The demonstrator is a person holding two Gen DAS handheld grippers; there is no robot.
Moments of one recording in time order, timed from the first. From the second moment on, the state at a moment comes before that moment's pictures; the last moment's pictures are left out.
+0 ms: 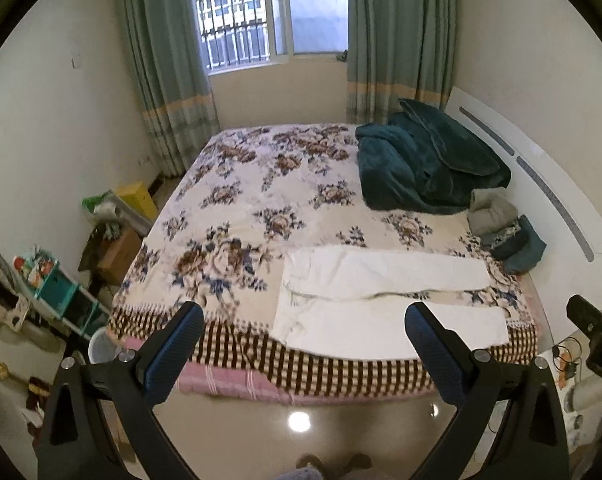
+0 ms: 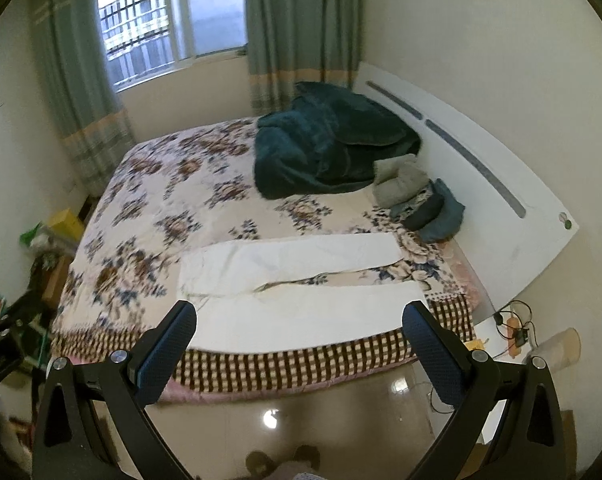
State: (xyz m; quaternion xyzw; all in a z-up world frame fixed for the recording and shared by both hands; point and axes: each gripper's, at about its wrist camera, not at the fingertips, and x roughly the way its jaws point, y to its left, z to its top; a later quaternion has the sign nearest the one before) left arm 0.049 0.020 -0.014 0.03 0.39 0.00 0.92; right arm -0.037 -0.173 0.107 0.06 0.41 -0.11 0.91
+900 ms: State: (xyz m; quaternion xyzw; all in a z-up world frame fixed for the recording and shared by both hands) left arm 0.473 -0.085 -0.336 -0.05 0.63 0.15 0.76; right arm 0.479 -0.399 -0.295 0.14 0.60 -0.17 0.77
